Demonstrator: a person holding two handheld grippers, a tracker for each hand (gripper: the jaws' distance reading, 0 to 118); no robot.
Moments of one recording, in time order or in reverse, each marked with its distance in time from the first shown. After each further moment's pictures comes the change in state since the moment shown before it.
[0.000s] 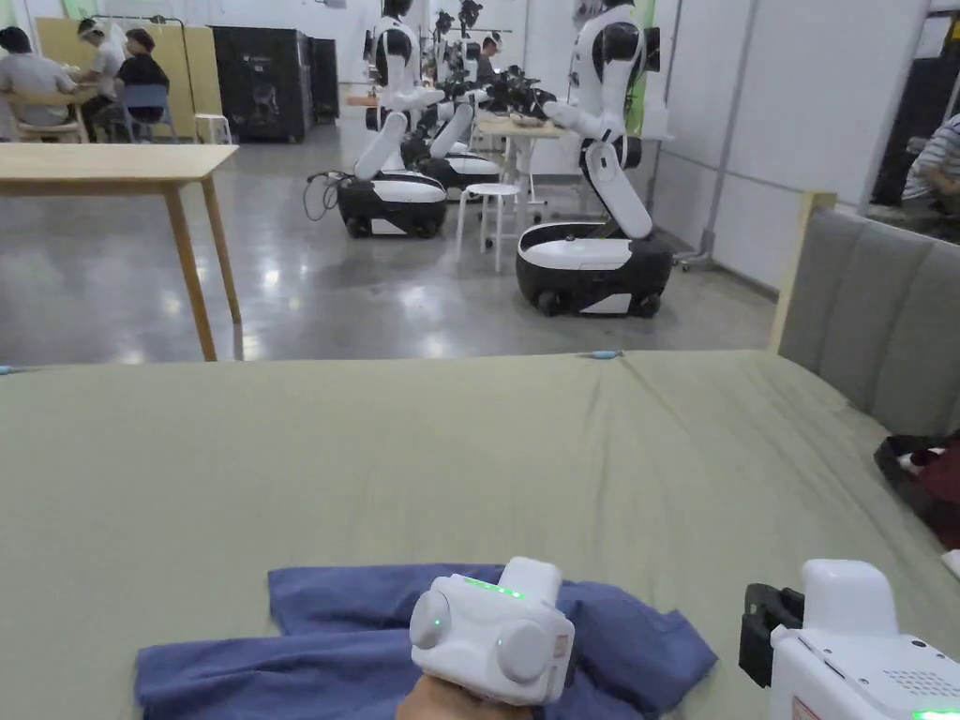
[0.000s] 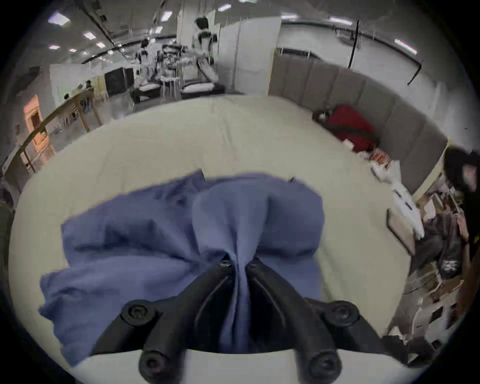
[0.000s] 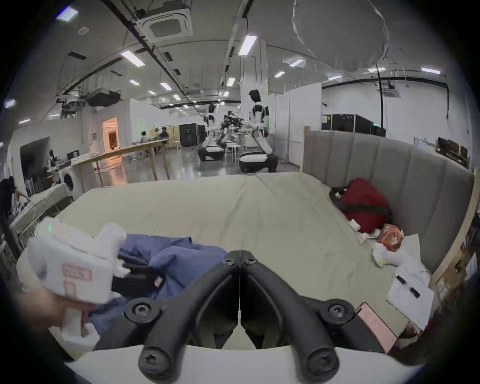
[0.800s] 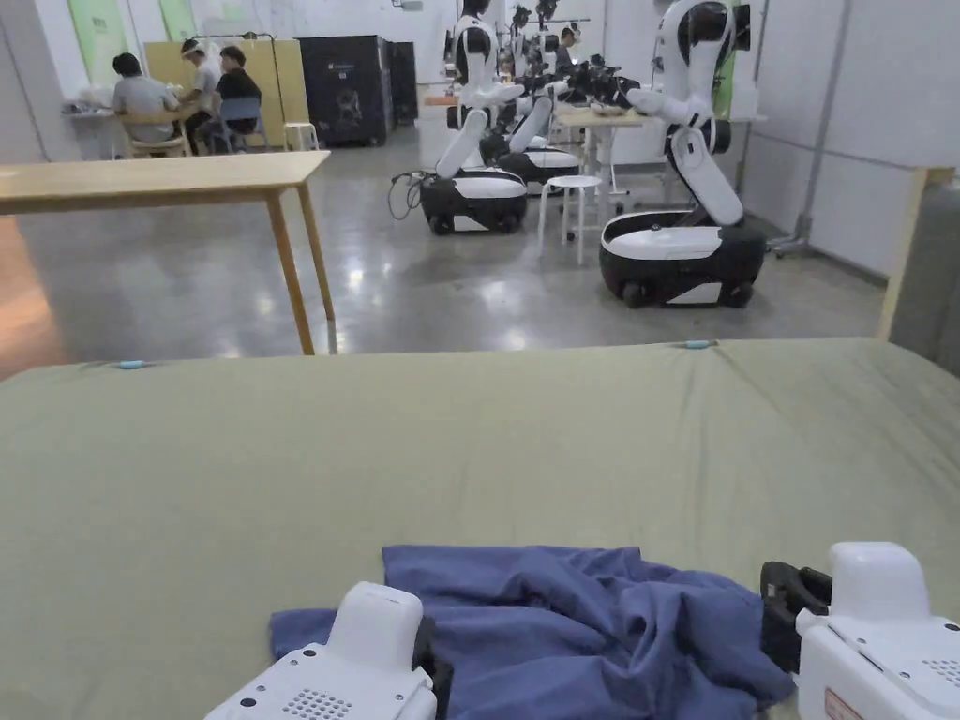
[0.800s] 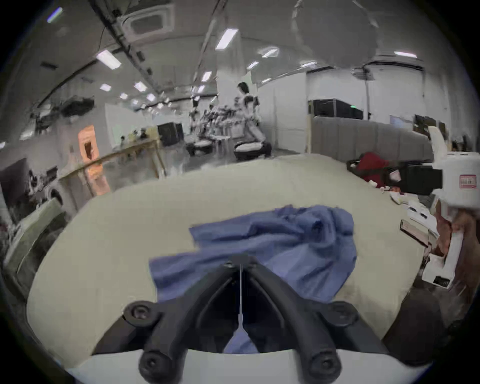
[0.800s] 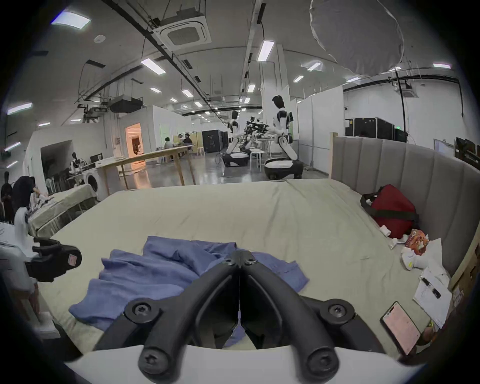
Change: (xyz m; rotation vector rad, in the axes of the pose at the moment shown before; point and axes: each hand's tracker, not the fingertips) left arm -0.099 -0.137 0.210 0.372 0.307 0.059; right arm -0.069 0.000 0.016 0.048 0.156 0.018
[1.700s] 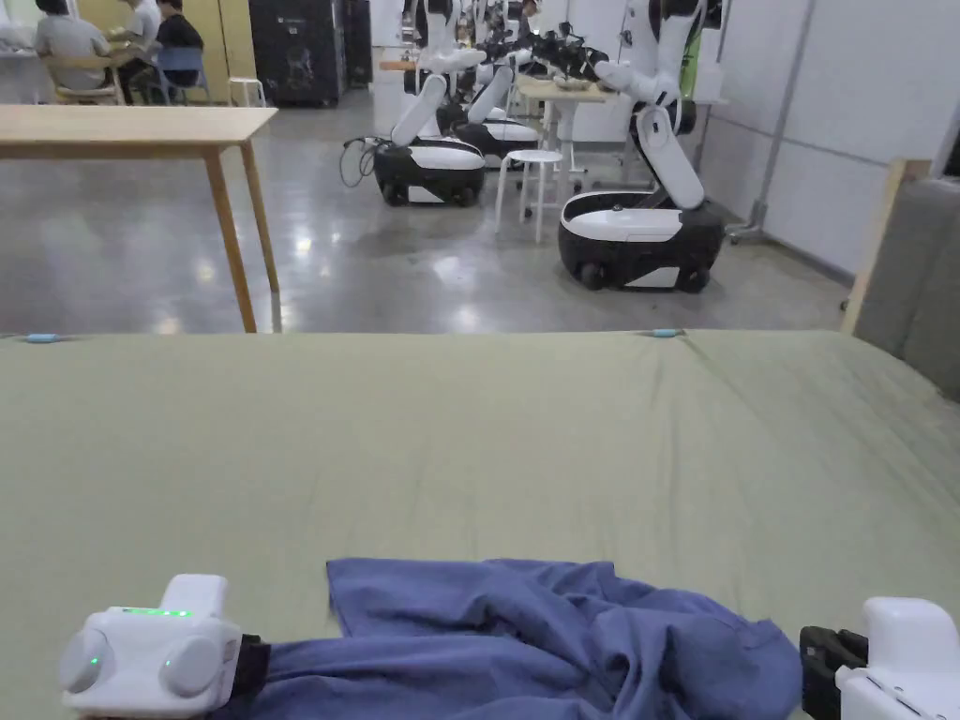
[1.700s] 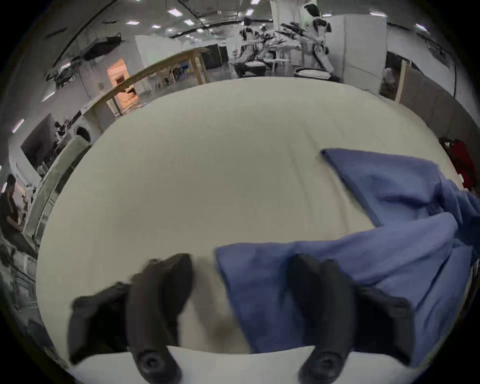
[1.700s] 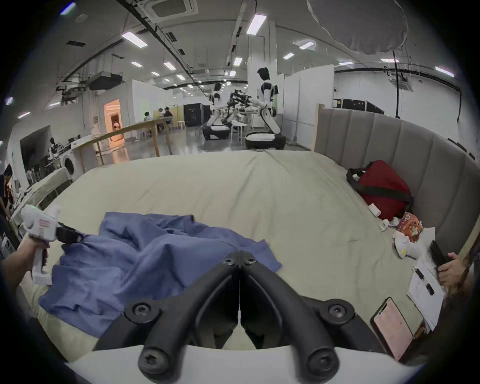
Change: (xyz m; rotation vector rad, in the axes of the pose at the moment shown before) left arm -0.156 -0.021 -0.234 -0.439 0.223 0.128; right arm 0.054 -0.021 -0.073 -0.188 -0.140 0.003
